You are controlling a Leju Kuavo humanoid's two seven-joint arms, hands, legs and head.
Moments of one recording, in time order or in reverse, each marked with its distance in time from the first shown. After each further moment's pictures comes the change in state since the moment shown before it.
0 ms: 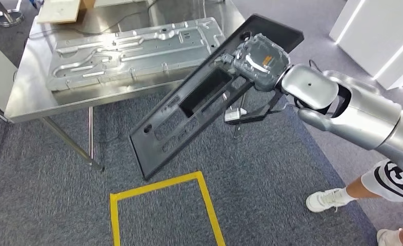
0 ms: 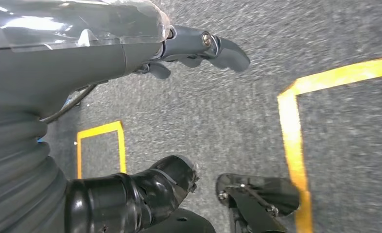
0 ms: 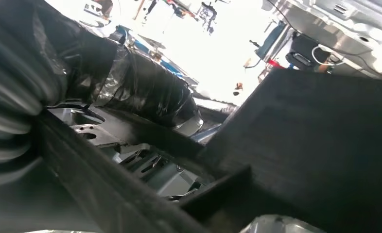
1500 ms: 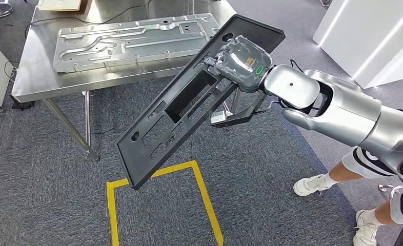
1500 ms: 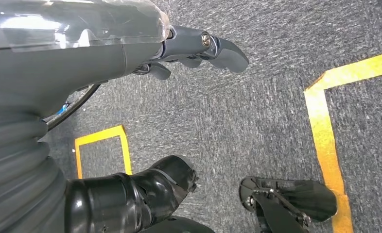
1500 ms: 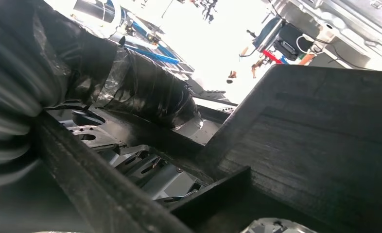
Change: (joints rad) left arm -0.004 -0.002 -0.016 0.002 0.015 -0.015 -0.015; right arm -0.046 0.084 0.047 0.040 0.016 0.012 0.002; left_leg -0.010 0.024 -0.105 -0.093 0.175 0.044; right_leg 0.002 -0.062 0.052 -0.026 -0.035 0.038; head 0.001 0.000
